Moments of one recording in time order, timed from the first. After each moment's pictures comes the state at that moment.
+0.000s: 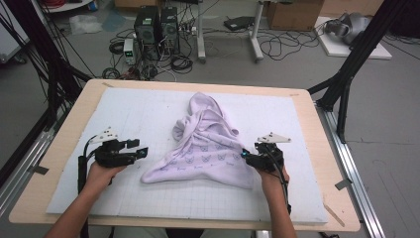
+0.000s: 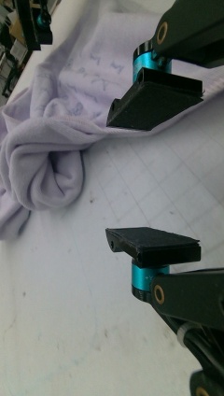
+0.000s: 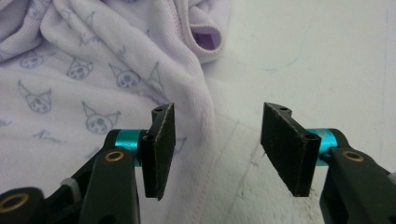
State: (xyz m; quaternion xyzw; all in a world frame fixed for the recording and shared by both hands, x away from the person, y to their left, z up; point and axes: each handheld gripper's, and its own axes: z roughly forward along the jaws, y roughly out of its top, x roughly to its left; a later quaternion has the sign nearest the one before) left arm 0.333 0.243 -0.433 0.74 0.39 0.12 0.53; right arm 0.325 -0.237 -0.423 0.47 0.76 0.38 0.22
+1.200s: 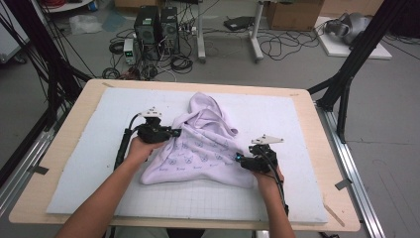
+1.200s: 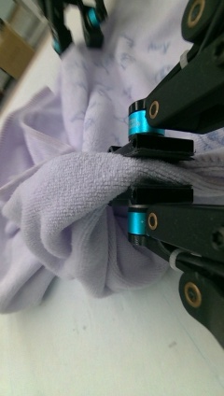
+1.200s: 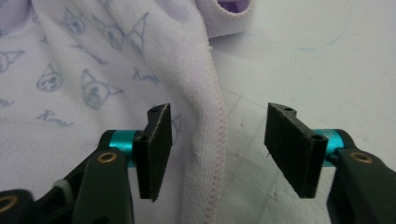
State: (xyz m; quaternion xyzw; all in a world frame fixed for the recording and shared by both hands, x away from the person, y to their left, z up) left arm 0.413 0.159 -0.430 0.77 0.36 0.05 0.53; right arm 0.334 -0.225 -0.441 0.46 0.78 0.37 0.18
